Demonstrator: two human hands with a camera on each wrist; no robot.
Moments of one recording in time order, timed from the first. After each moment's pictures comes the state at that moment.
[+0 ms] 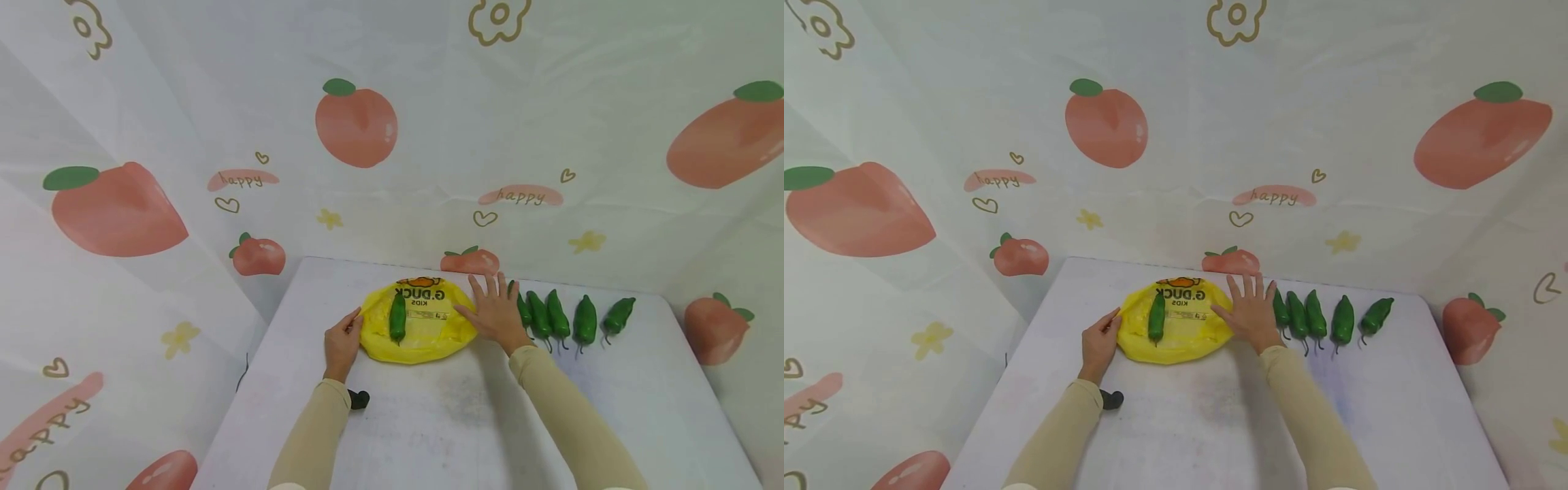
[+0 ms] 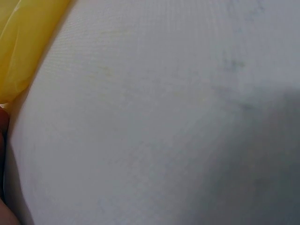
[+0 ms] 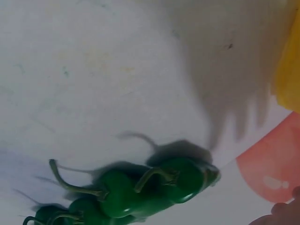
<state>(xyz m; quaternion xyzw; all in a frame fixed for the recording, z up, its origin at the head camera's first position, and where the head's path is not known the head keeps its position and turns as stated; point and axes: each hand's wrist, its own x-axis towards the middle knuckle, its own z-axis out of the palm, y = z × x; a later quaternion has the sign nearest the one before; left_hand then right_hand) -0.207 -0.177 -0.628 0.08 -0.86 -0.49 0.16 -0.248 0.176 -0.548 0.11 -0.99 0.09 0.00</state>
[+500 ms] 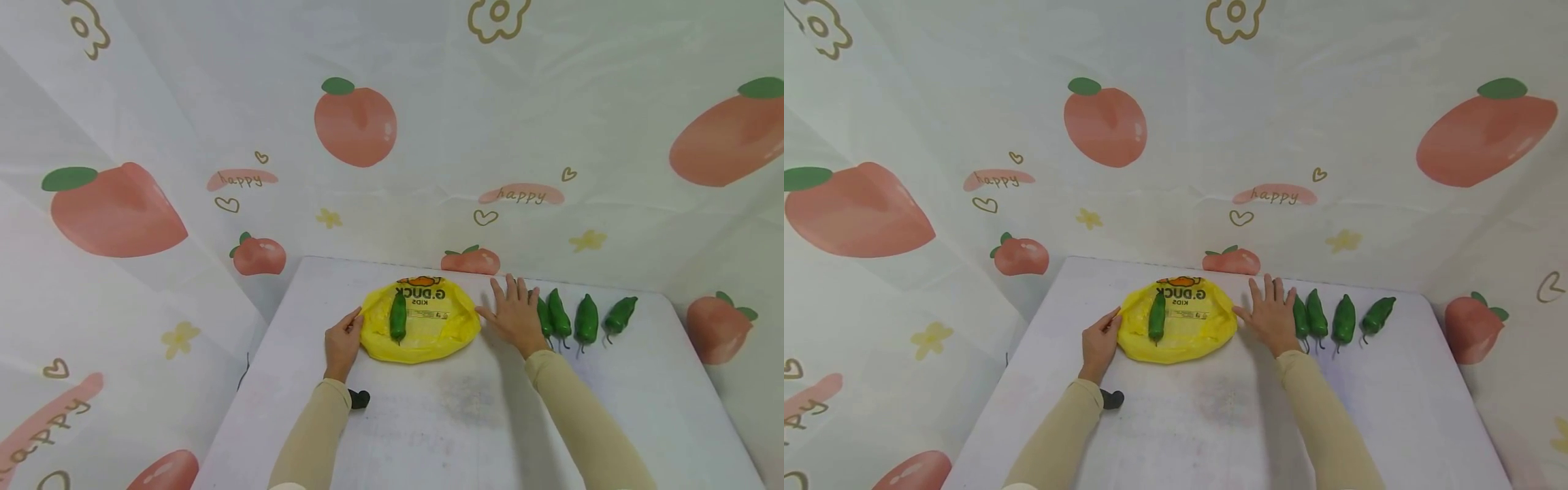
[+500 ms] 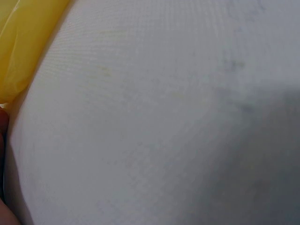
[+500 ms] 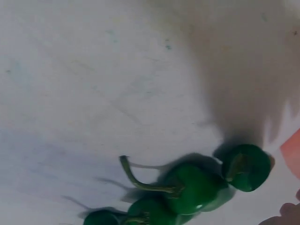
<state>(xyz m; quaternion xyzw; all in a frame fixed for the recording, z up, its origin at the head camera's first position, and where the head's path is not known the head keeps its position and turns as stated) -0.207 -0.176 -0.630 0.07 -0.86 -0.48 0.18 -0.242 0.212 -0.557 0.07 -0.99 0.09 0.01</state>
